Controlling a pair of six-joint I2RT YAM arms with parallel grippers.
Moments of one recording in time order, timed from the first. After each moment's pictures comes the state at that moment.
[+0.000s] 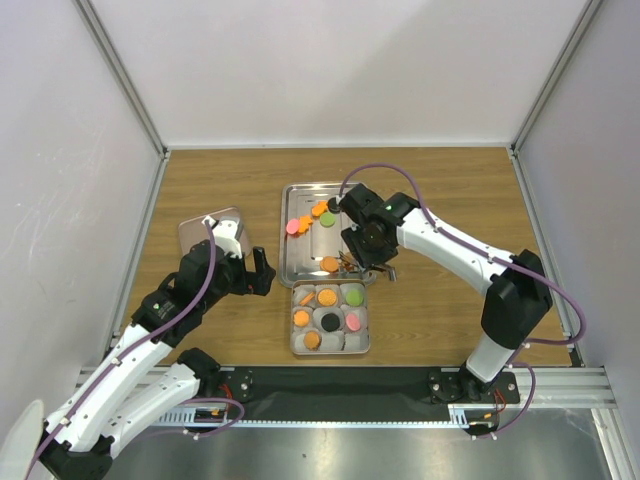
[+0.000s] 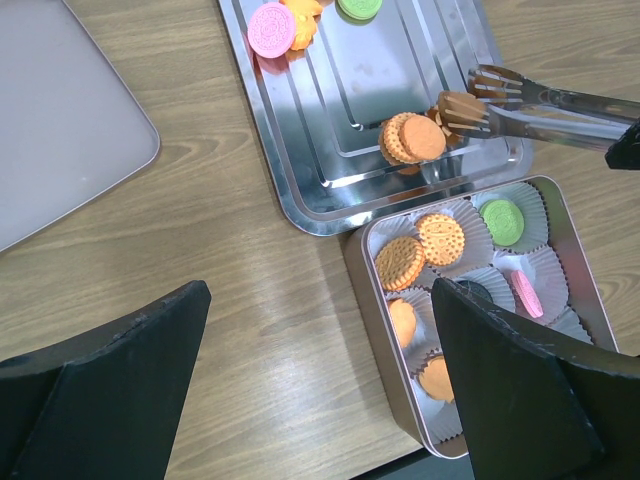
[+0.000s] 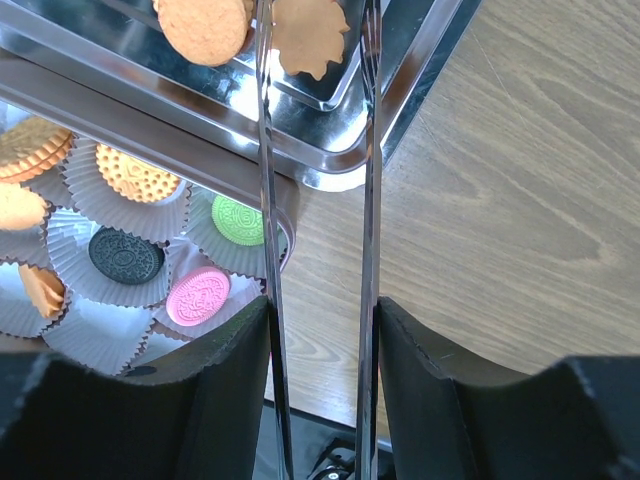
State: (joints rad) left arm -0.58 0.67 0.74 -0.61 -0.15 -0.34; right arm 0.76 1.69 1.47 -1.02 0.10 0.24
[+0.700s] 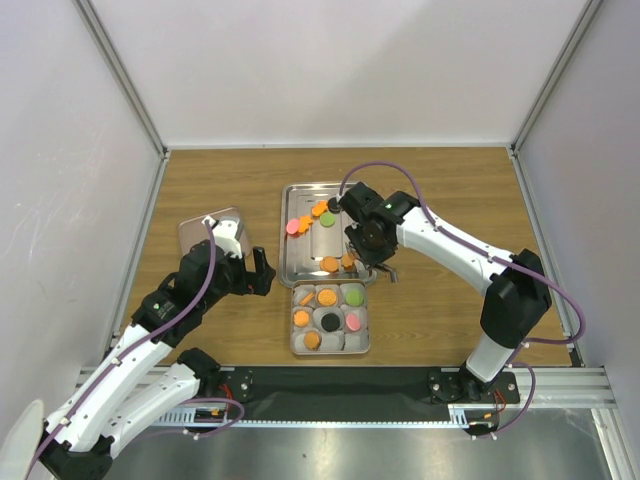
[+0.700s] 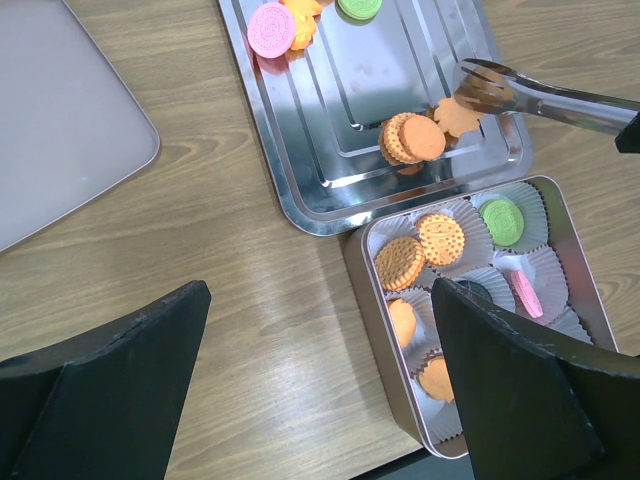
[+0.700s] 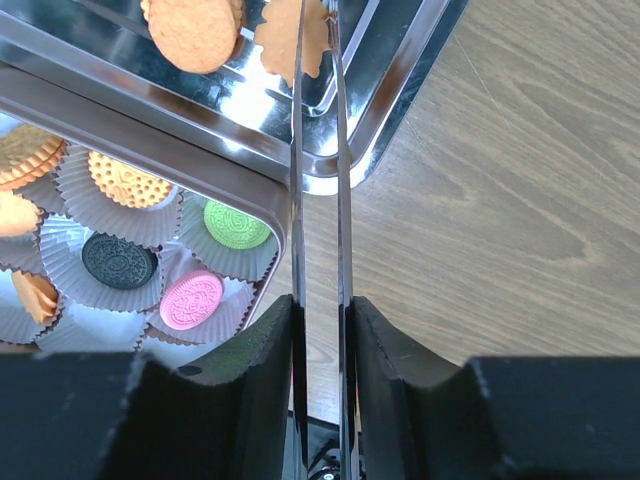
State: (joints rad) left arm -0.58 0.67 0.74 -0.61 -0.15 -0.34; right arm 0.76 1.69 1.49 -1.03 0.12 0.23
